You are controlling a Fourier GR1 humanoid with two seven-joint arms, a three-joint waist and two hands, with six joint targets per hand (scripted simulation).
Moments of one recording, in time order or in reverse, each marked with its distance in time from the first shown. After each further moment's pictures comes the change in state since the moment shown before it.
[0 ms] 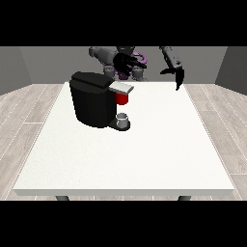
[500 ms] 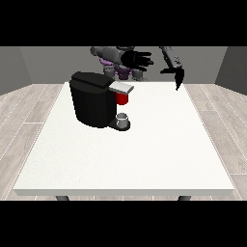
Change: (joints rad) left arm 0.005 -0.001 0.002 0.038 0.008 0.001 -0.002; right arm 0.017 0.050 0.144 0.032 -0.024 0.039 -0.088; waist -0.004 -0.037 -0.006
